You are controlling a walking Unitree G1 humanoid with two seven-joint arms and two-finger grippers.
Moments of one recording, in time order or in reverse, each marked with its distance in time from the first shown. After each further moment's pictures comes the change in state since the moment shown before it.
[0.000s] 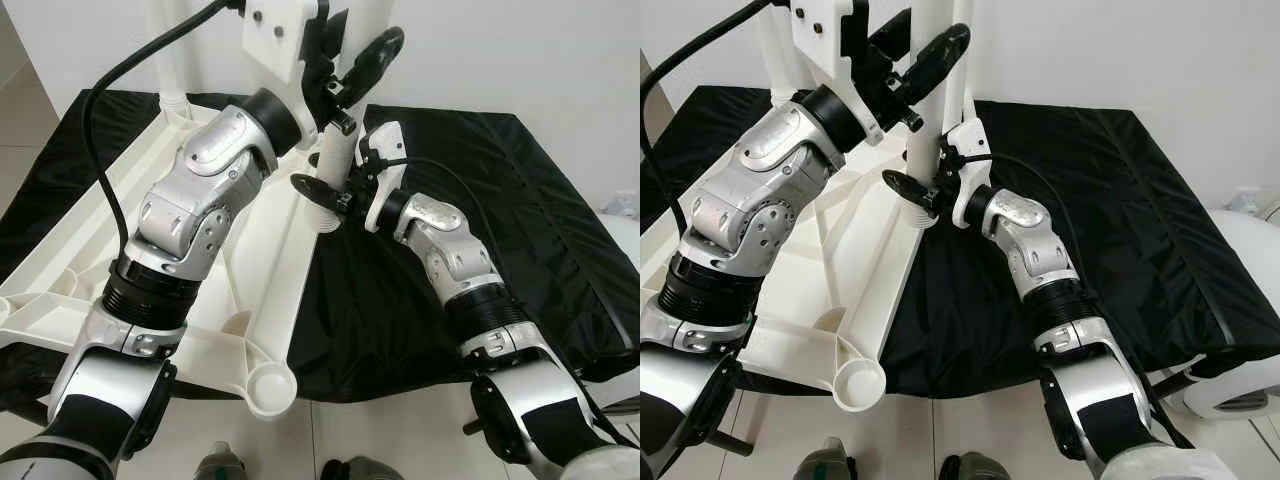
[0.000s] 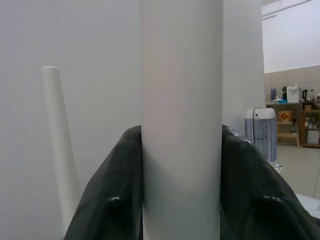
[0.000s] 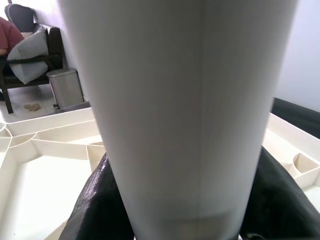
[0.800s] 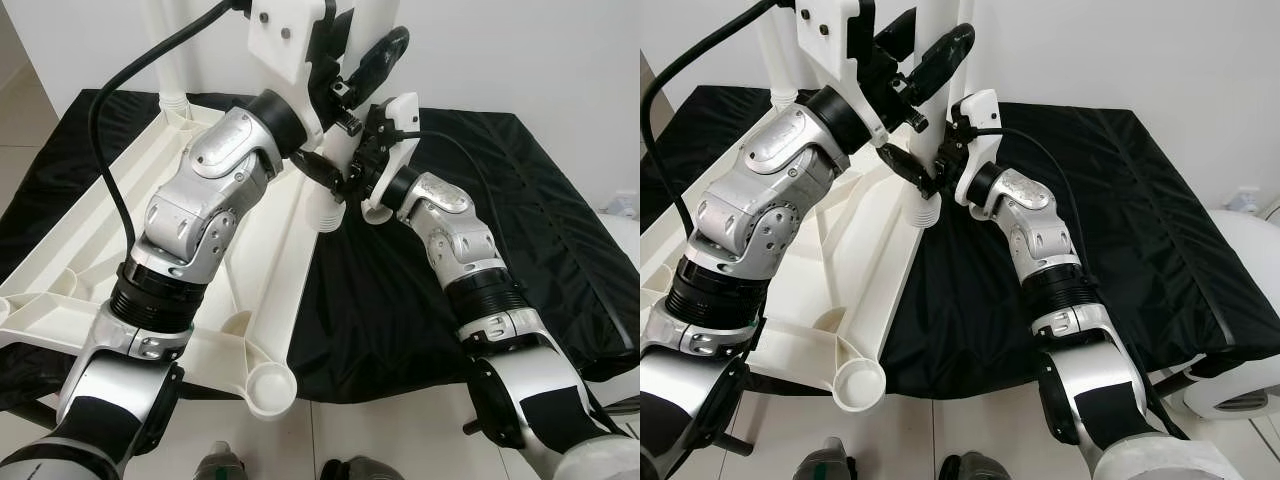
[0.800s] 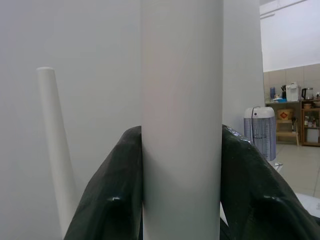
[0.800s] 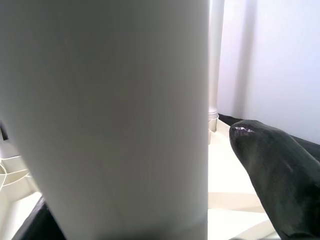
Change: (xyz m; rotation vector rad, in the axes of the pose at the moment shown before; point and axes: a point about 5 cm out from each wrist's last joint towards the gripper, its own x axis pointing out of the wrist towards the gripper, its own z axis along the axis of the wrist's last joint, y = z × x) left arm 0.002 -0.005 0.000 0.008 -0.002 -0.016; right arm 0.002 -0.011 0.022 0.003 -0.099 -0.032
